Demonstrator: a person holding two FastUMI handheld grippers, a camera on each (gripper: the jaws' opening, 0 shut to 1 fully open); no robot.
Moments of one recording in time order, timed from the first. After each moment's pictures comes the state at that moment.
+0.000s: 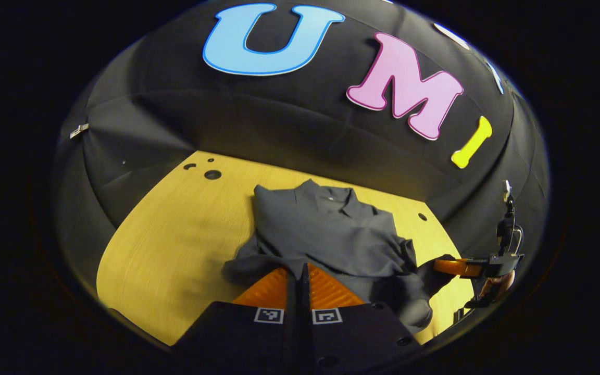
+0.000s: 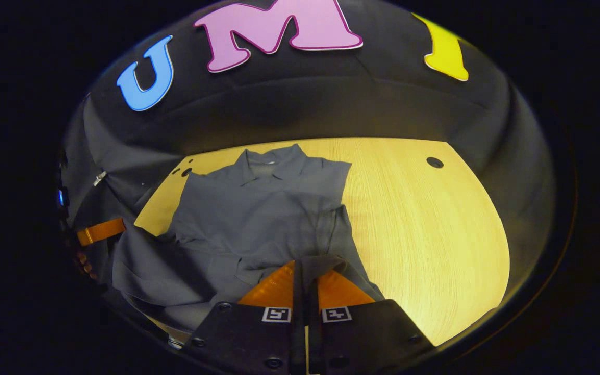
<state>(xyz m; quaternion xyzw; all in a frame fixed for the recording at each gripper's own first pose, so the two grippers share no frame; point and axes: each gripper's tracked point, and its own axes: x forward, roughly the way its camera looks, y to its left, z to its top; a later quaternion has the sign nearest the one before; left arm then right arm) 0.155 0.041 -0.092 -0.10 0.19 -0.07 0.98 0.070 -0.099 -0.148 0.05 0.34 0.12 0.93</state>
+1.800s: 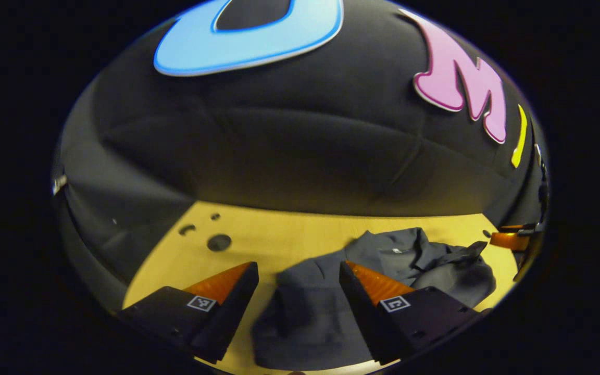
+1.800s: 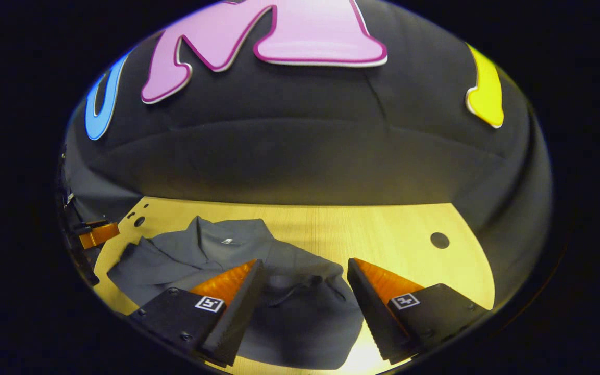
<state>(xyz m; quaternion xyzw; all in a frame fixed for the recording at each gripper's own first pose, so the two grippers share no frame) 0.360 0.118 -0.049 0.00 0.12 0.00 0.99 0.265 -0.112 -0.104 0.01 0.24 0.06 0.97</state>
